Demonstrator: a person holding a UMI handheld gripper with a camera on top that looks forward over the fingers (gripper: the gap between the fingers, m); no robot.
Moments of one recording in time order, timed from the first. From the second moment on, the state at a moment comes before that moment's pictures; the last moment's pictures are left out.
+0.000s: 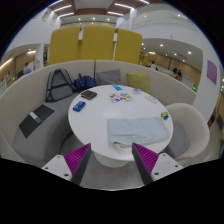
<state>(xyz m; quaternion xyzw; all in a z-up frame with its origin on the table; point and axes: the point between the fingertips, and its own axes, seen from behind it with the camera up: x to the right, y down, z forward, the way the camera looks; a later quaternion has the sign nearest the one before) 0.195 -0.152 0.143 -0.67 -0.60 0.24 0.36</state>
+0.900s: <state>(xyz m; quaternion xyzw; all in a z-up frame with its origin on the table) 0.005 -0.102 -0.016 -0.65 -0.65 0.23 0.32</state>
